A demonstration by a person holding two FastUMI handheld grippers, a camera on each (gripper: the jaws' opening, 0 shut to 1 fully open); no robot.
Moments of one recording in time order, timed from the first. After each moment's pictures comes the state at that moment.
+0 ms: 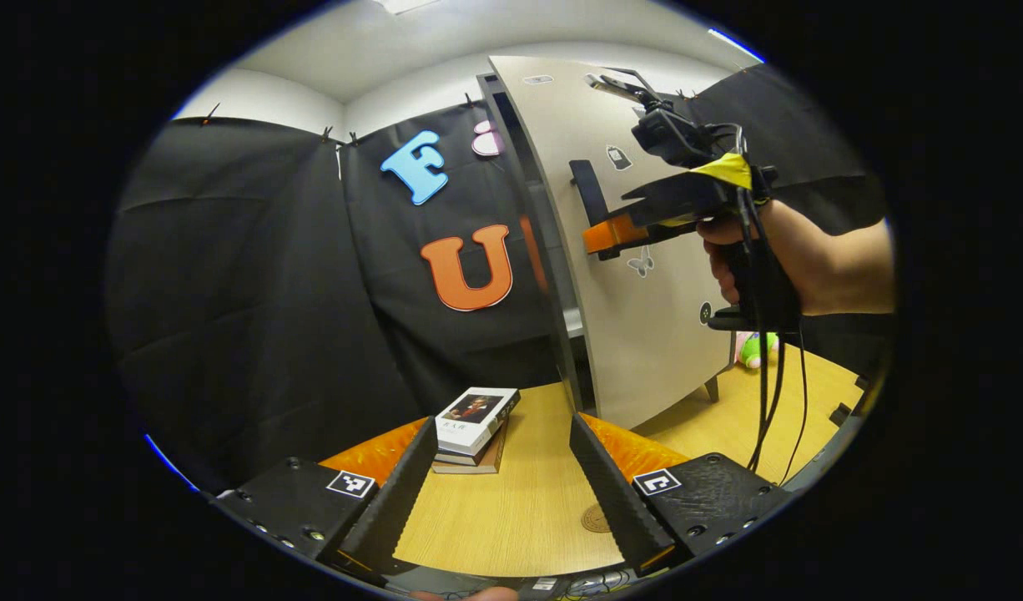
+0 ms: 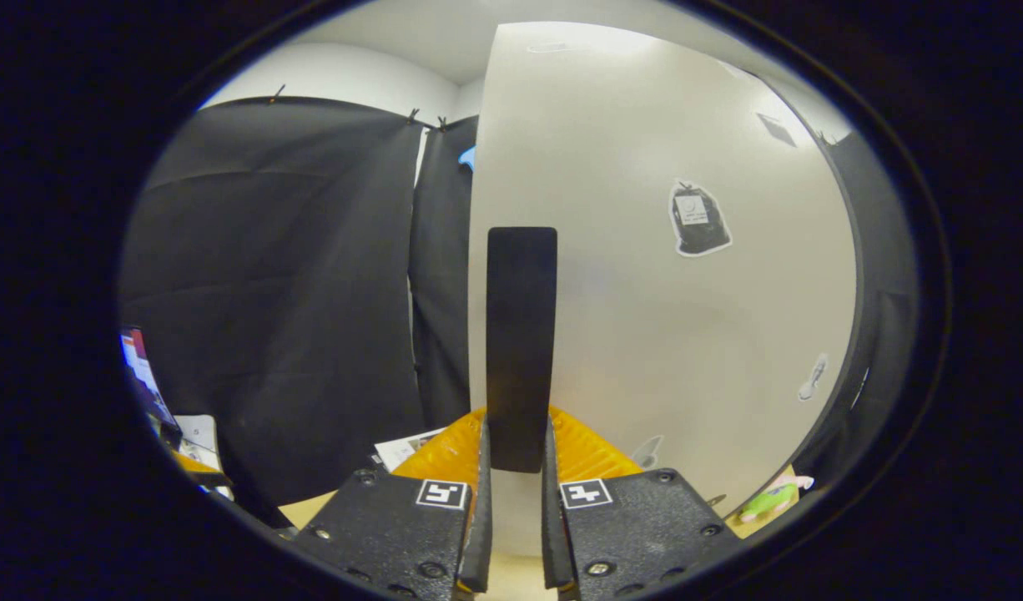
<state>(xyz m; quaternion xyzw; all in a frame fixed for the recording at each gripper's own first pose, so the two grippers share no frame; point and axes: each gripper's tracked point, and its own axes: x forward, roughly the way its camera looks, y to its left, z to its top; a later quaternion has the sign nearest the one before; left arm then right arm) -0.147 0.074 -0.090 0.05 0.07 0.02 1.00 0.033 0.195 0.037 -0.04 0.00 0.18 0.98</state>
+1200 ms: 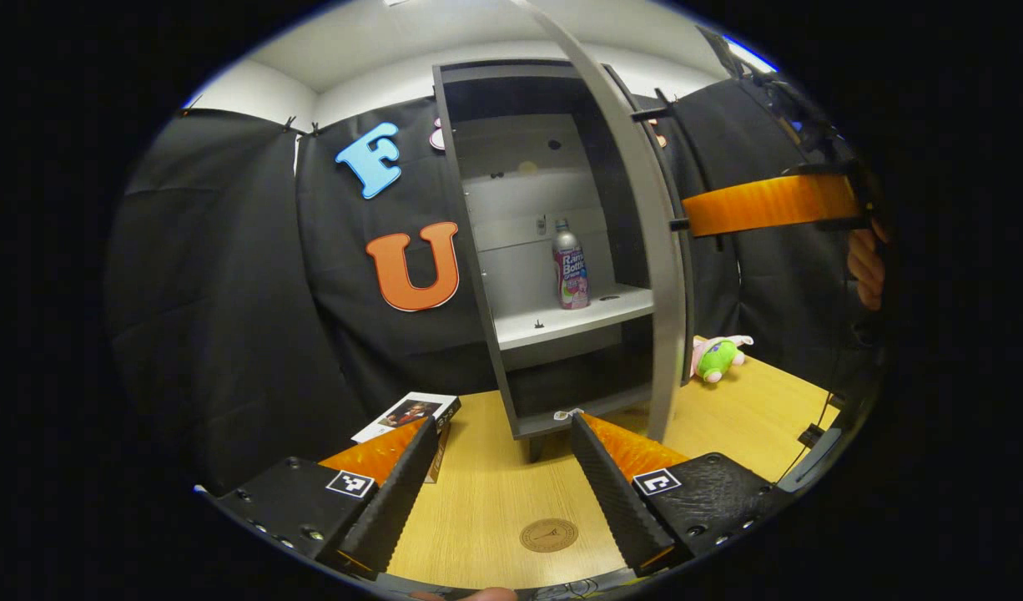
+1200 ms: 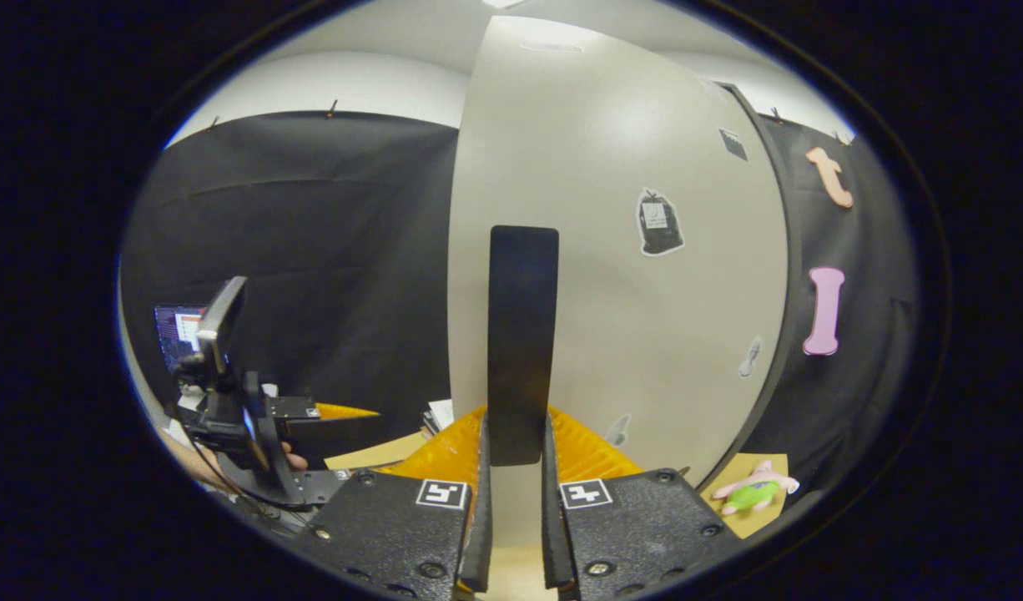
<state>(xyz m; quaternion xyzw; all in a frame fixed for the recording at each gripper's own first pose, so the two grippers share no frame) -0.092 -0.003 -0.082 0.03 0.07 -0.05 1.00 -0.027 0.148 0.028 -0.07 0.02 0.28 0.96</state>
